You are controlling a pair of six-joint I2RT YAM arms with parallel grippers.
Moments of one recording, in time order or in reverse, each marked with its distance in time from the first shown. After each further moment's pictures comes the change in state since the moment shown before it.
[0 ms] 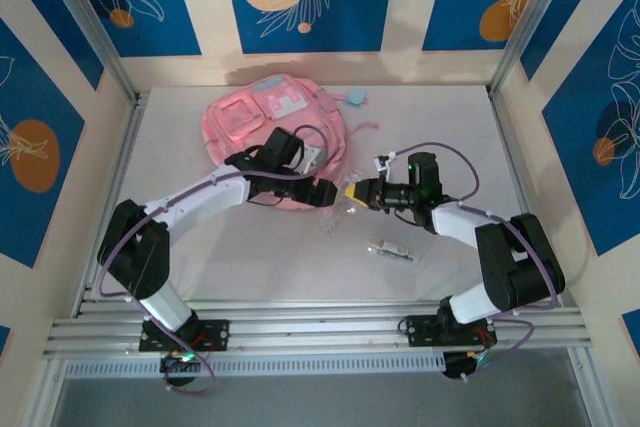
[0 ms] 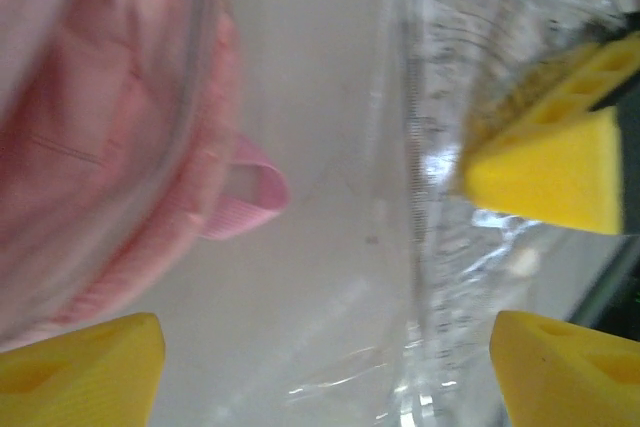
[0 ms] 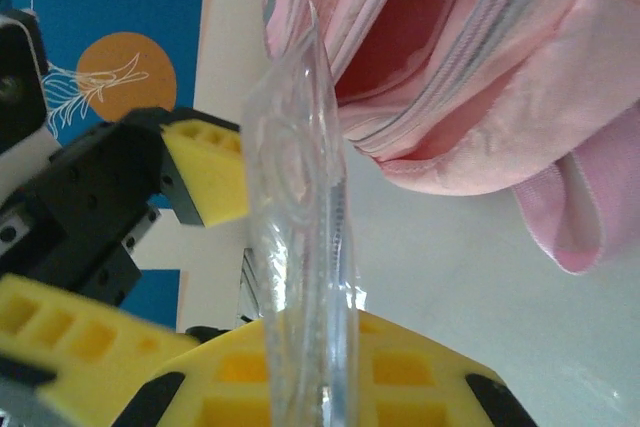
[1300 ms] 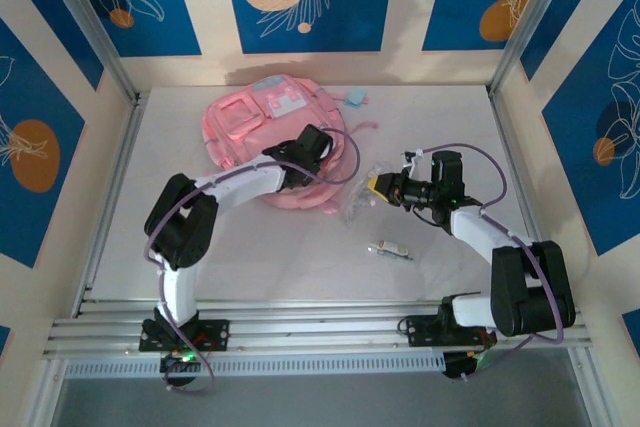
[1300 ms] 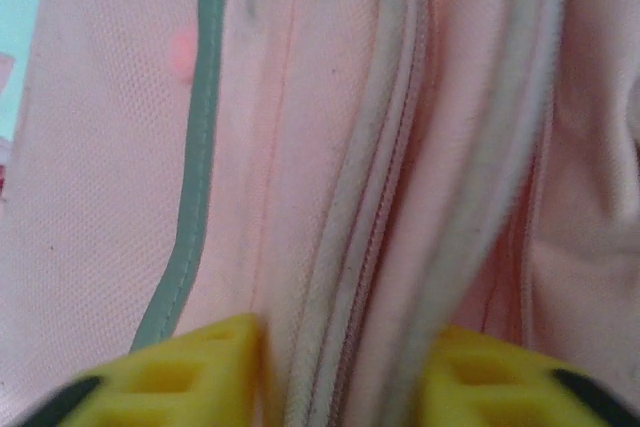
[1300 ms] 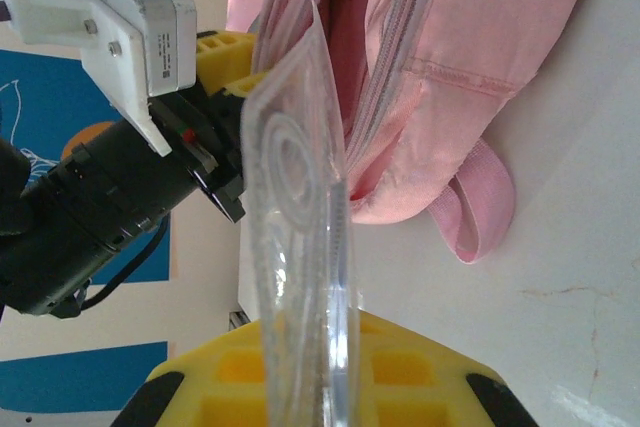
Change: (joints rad) left arm -0.047 0.298 0.182 0.126 -0.807 0.574; right arm -0.125 -0.132 0.000 -0.182 0.058 -0.009
